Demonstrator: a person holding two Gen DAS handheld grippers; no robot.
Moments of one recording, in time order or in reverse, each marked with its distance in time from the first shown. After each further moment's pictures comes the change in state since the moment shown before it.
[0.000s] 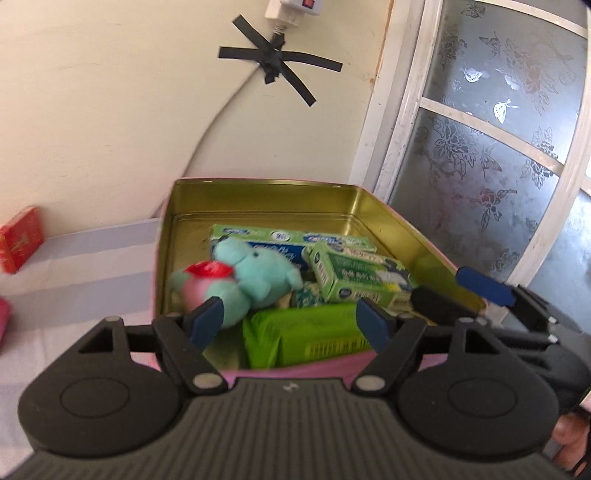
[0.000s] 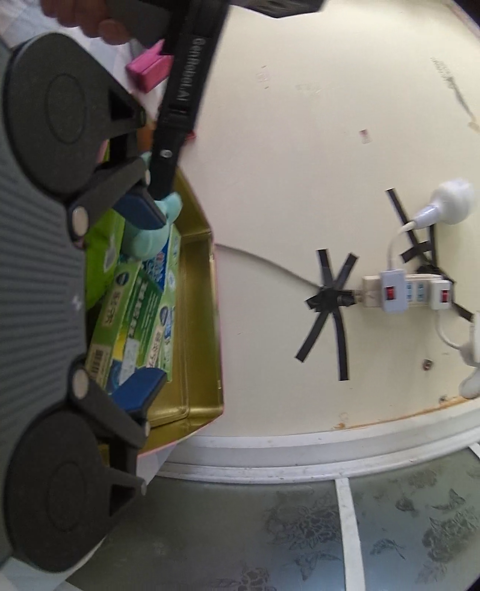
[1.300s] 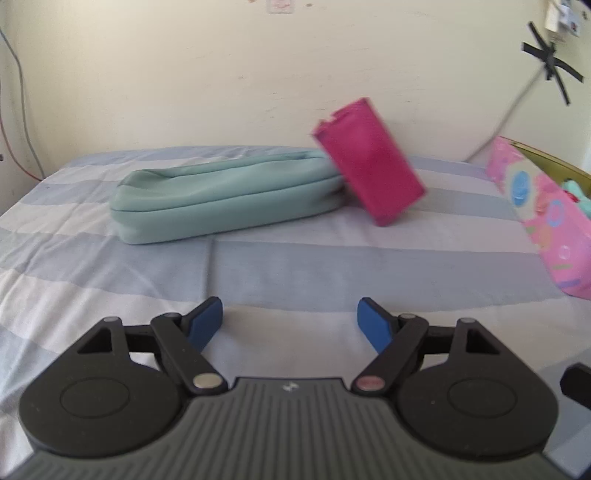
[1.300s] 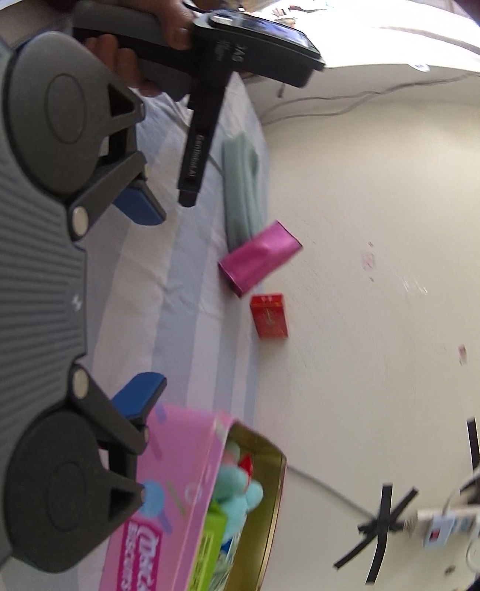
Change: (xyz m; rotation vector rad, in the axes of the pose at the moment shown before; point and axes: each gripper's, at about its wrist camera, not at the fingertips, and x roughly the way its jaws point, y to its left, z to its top) left arm -0.103 0.208 -0.093 -0.214 0.068 0.594; right arm 0.006 0.216 -0.058 -0.221 0.278 0.343
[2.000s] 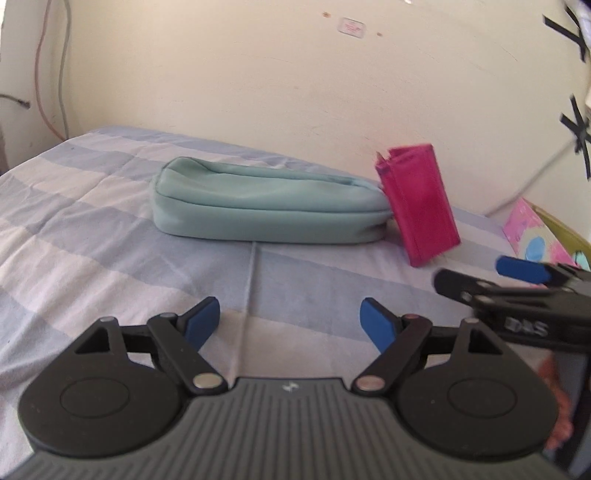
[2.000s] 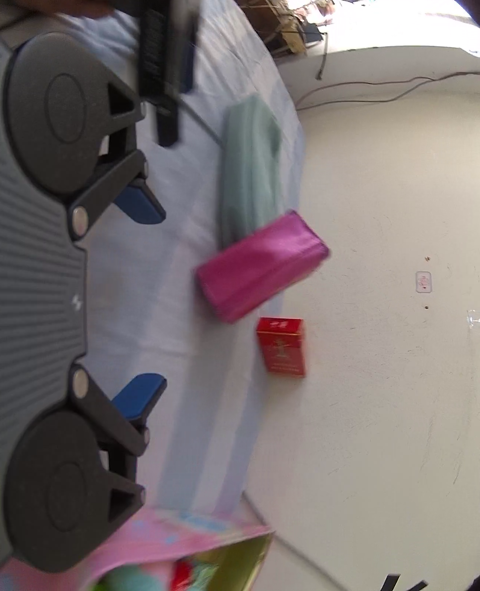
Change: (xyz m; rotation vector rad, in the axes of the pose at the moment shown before) left arm 0.002 0.036 0.002 -0.220 -0.045 -0.024; right arm 0.134 0.016 0.062 -0.072 0.113 0.004
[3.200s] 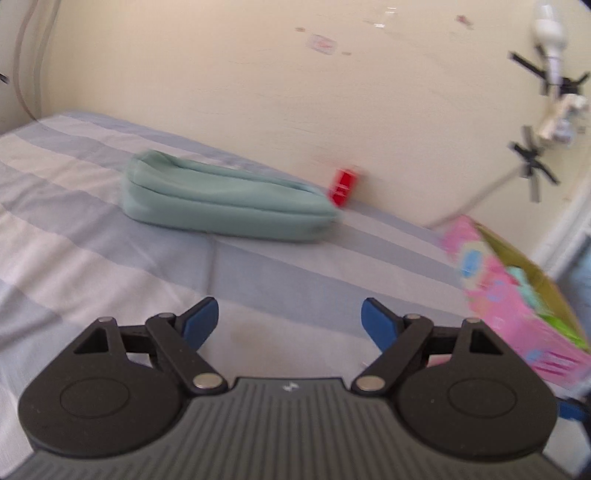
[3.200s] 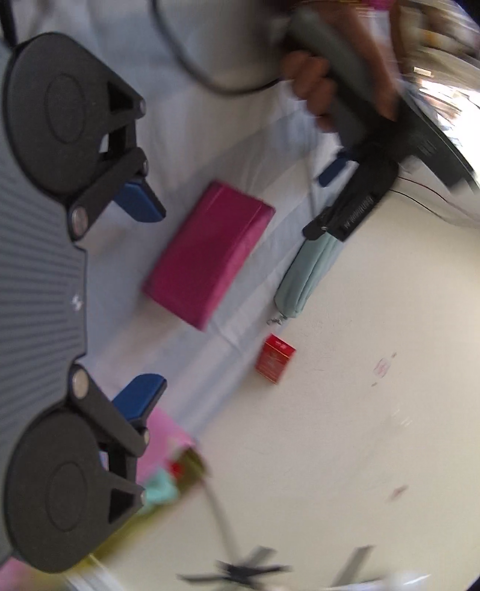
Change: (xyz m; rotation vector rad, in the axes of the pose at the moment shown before) left arm -0.034 0.007 -0.009 -0.053 0.013 -0.253; right arm -0.164 0.019 -0.096 -0.353 -0.022 -0.021
